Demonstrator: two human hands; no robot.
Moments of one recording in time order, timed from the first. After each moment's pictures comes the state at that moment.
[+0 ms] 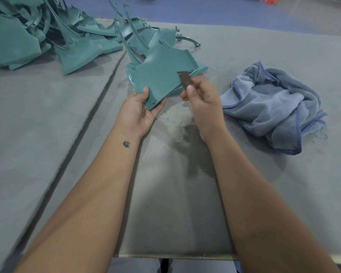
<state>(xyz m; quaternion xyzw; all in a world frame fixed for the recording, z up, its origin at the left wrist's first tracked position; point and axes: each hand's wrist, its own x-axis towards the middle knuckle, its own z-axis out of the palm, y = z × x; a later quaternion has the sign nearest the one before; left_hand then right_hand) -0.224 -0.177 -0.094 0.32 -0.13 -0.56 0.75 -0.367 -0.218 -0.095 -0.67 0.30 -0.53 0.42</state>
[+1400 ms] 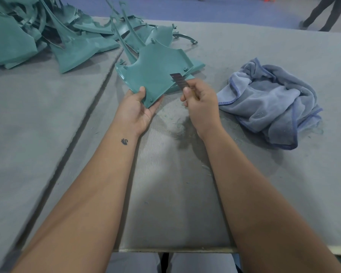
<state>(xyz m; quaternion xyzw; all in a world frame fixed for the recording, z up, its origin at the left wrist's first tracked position) -0.228 -0.176 -0.092 0.32 -0.11 -0.54 0.77 -0.367 -0.225 -0.105 -0.67 0.37 -0.51 0.38</state>
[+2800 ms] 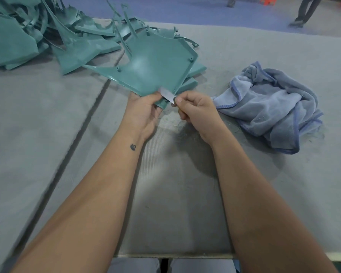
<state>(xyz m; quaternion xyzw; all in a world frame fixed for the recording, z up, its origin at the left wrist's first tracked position) -0.242 -0.173 -0.088 0.33 -0.21 -0.49 0.78 -0.373 -0.214 -0.093 -0.68 0.34 -0.39 0.52</state>
